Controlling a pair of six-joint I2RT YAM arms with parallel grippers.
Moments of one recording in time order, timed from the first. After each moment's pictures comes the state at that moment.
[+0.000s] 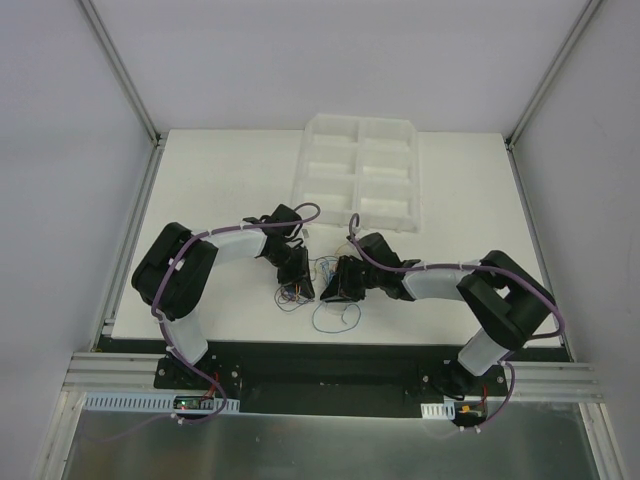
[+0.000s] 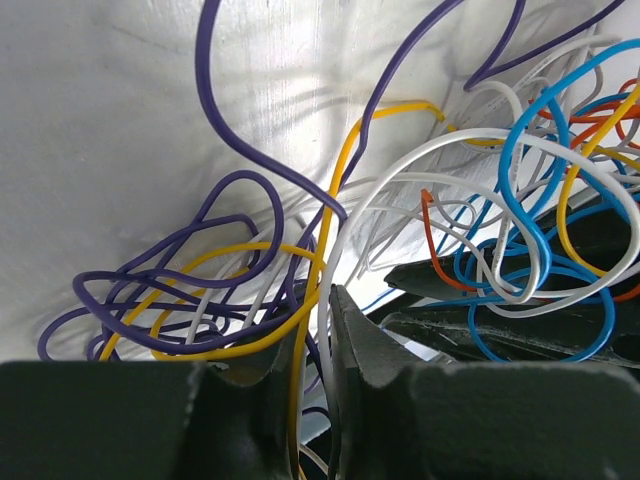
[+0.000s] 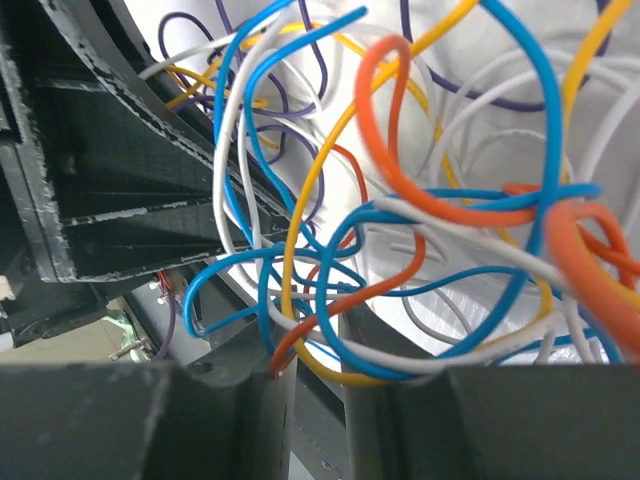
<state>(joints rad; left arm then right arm) -0.57 1.77 0.97 -0.51 0.57 -0.70 0.78 1.63 0.65 0.17 -0.45 0.96</state>
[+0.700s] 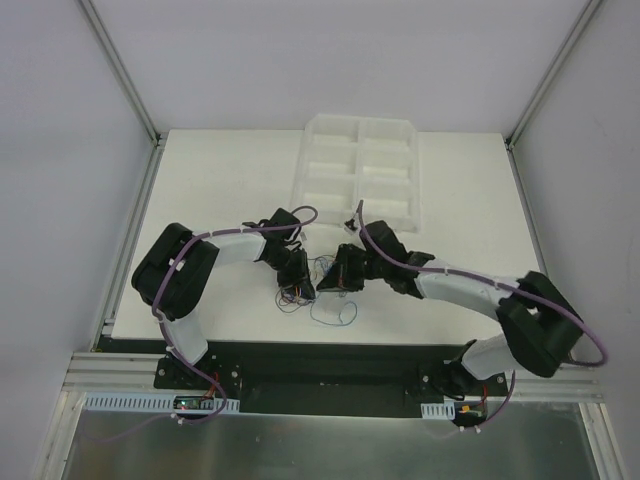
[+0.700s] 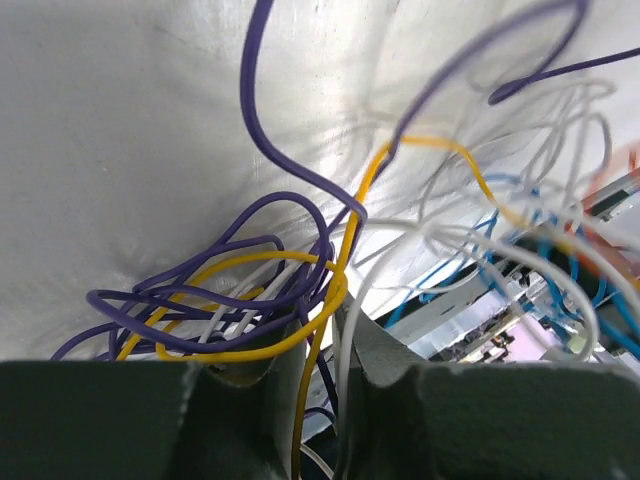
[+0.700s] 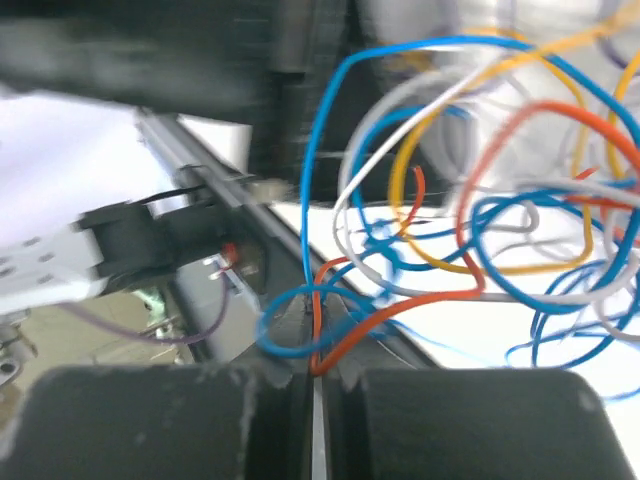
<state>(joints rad) -0.57 1.77 0.92 -0.44 0.57 -0.77 0.81 1.50 0.69 0.11 -0.45 0.99</state>
